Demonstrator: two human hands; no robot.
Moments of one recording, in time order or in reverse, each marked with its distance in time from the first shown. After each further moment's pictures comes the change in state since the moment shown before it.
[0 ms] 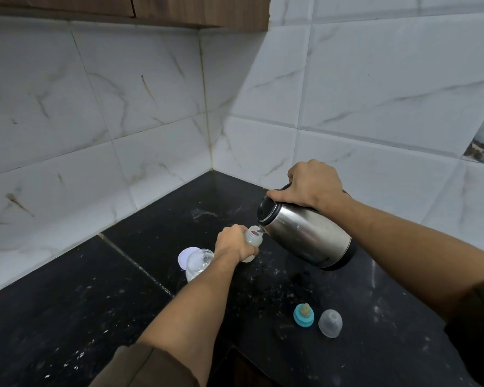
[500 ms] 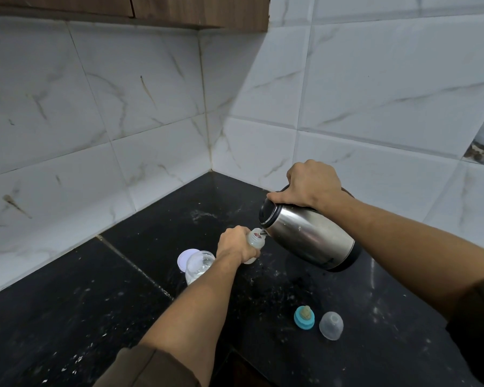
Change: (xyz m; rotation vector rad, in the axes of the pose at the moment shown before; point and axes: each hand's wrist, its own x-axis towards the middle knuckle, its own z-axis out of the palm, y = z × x) left_hand 0.003 0.003 0.003 0.007 -0.015 0.019; right_hand 0.008 -0.002 0.001 -0.074 -0.017 -0.020
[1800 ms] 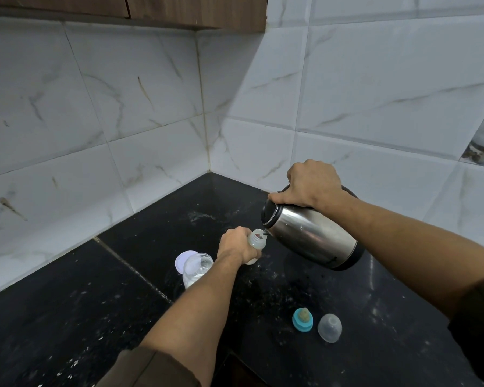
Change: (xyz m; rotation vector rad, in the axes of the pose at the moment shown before) left_hand 0.002 0.007 0.003 -0.004 -0.013 0.011; right_hand 0.005 0.006 0.000 -0.090 -0.009 -0.005
